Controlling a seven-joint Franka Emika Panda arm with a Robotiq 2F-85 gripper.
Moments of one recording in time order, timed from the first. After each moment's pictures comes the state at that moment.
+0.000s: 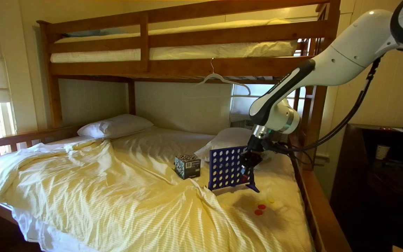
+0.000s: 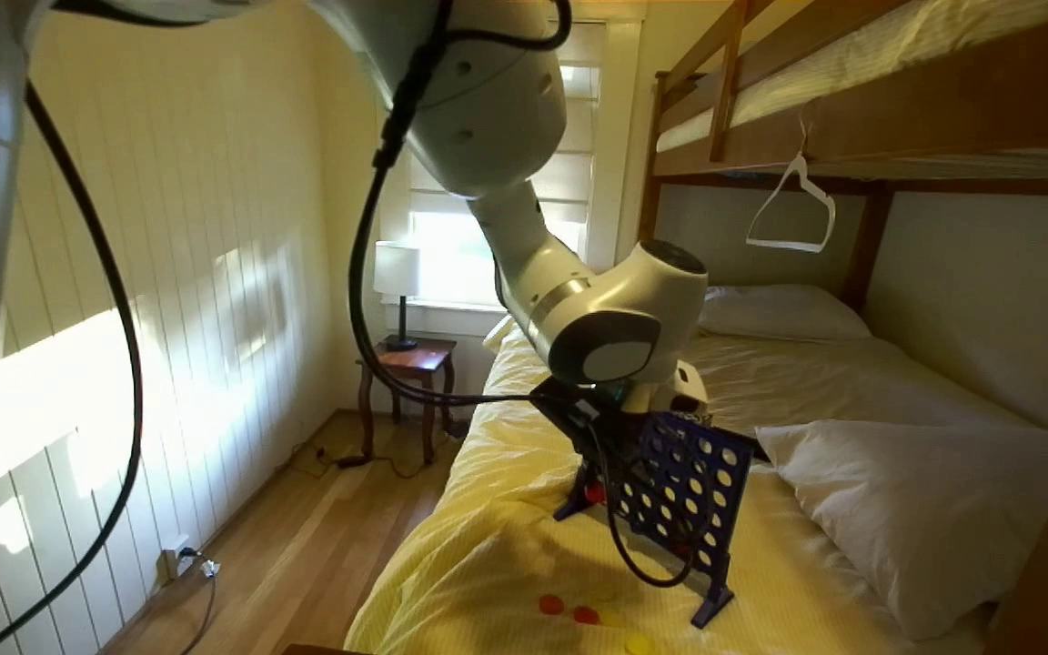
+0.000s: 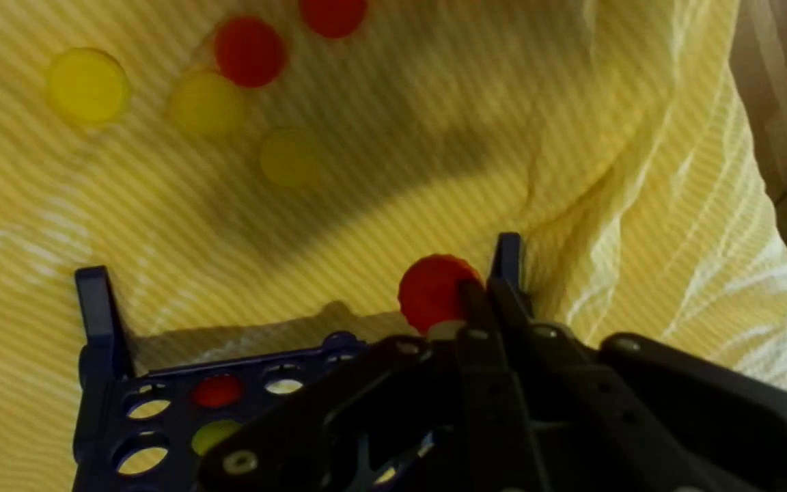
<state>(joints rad) -0.26 0.23 0.05 -2.21 0.49 2.59 -0.31</state>
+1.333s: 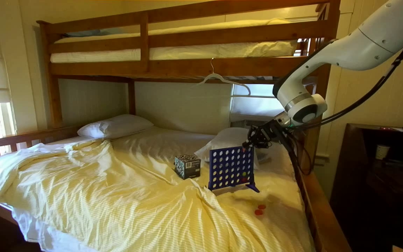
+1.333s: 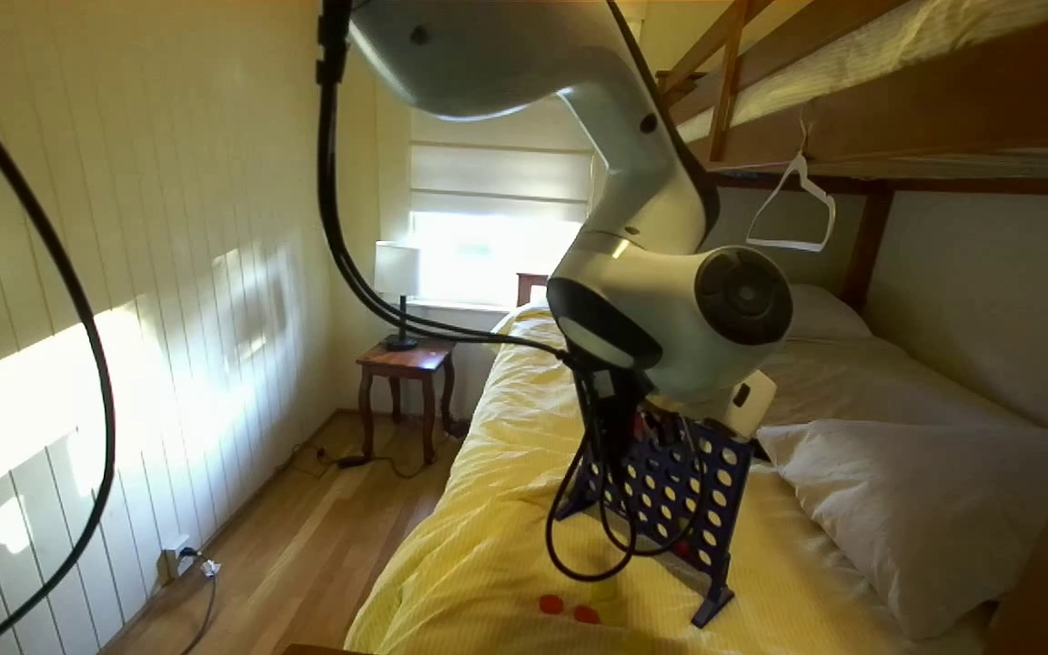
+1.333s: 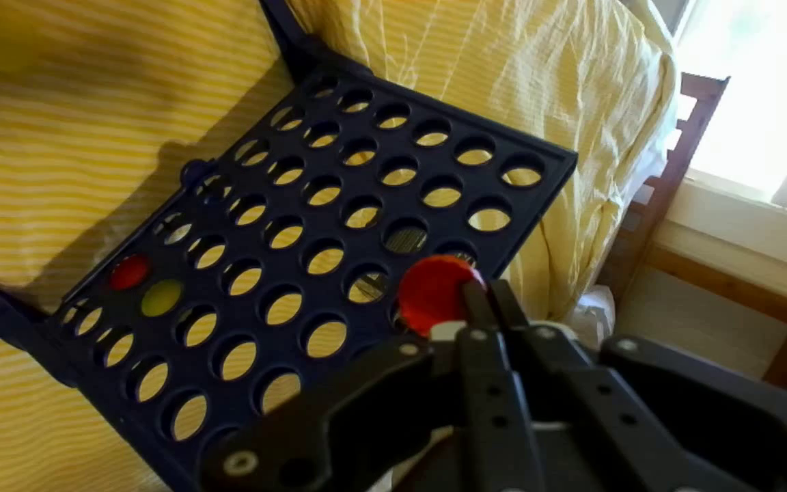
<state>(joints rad) -0.33 0.07 0.01 -2.27 1.50 2.59 -0.72</state>
